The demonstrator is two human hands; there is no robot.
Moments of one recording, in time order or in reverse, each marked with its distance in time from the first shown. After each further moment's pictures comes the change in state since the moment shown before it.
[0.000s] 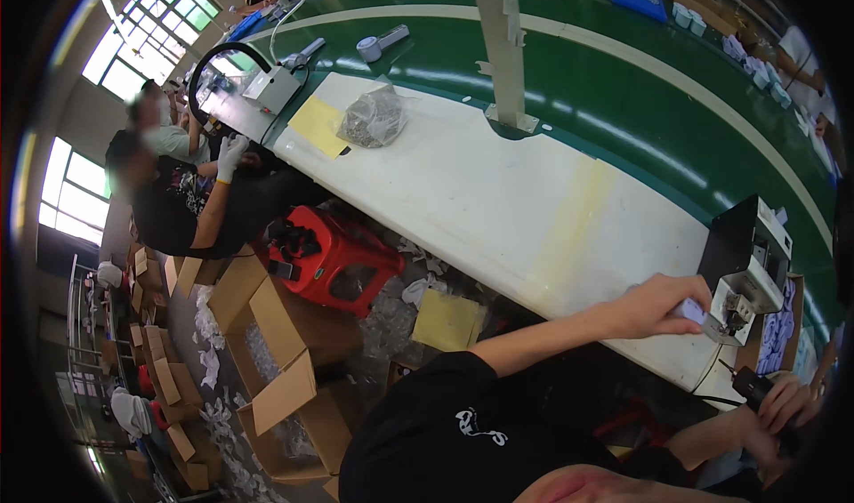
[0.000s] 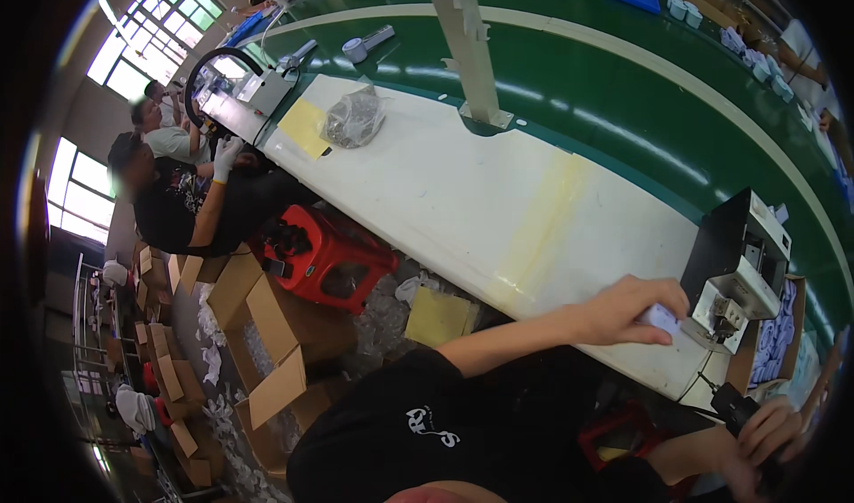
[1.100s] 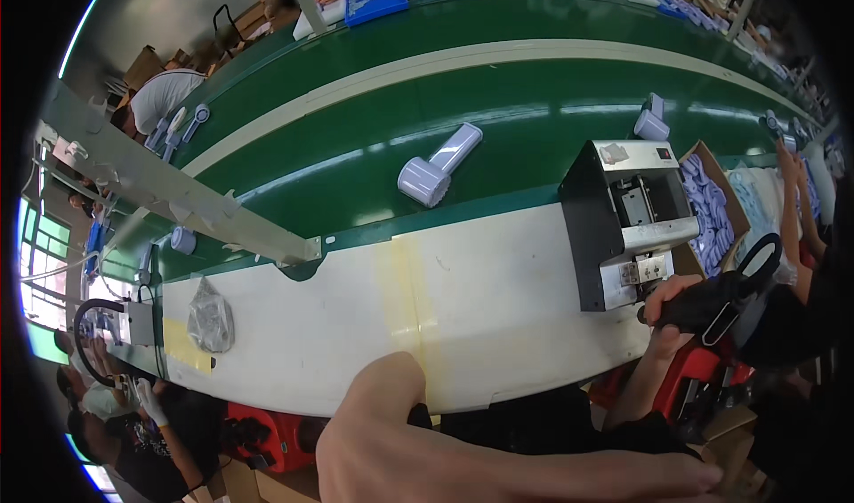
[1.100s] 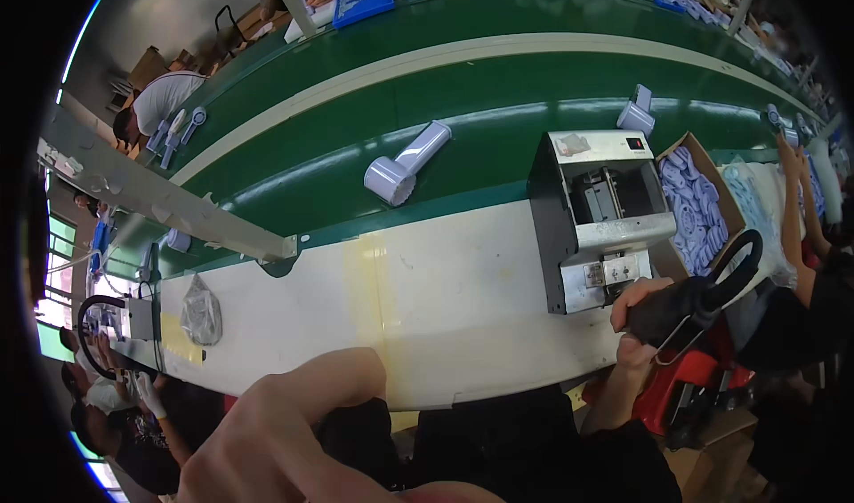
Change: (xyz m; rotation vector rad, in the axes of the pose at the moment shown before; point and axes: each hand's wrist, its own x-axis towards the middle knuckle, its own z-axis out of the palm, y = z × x) left_hand 0.154 0.072 -0.081 -0.367 -0.417 0.639; right_hand -0.055 0.073 -0.063 -0.908 0.195 0.136
